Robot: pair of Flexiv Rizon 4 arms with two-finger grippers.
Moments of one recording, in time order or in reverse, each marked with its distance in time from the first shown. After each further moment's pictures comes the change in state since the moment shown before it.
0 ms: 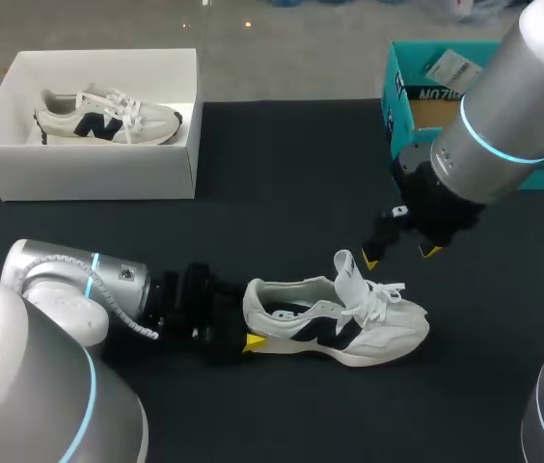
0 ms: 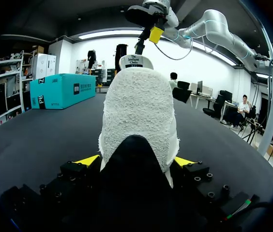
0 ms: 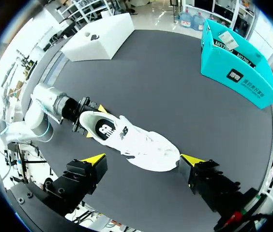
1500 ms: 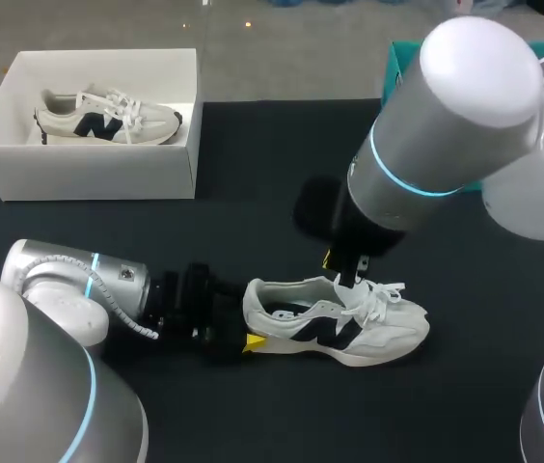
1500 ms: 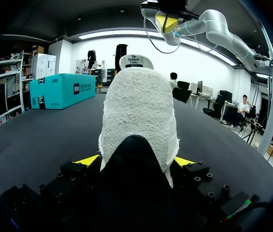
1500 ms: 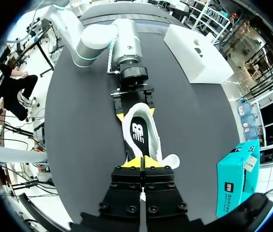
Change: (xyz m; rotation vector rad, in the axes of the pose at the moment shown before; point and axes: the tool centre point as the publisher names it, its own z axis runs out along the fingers) left arm 0.000 0.000 0.000 0.000 0.000 0.000; right arm 0.087 0.015 0.007 -0.059 -0.057 -0.974
